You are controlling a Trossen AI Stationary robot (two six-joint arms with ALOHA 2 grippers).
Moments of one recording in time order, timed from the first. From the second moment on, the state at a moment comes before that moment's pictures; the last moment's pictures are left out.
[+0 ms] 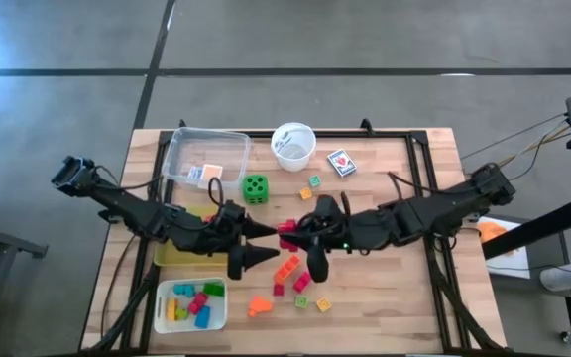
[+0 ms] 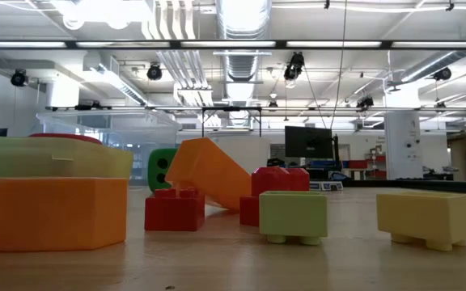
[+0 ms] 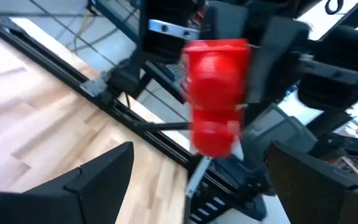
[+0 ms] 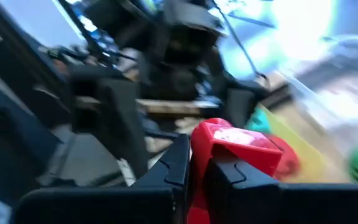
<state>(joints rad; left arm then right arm) -0.45 1.29 1.07 0.09 -0.44 -0.74 0.39 1.58 1.58 -0.22 0.45 0.63</state>
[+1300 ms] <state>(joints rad) -0.42 1.34 1.08 0.35 -0.45 -0.59 0.31 1.59 1.58 -0.02 0.25 0.58</state>
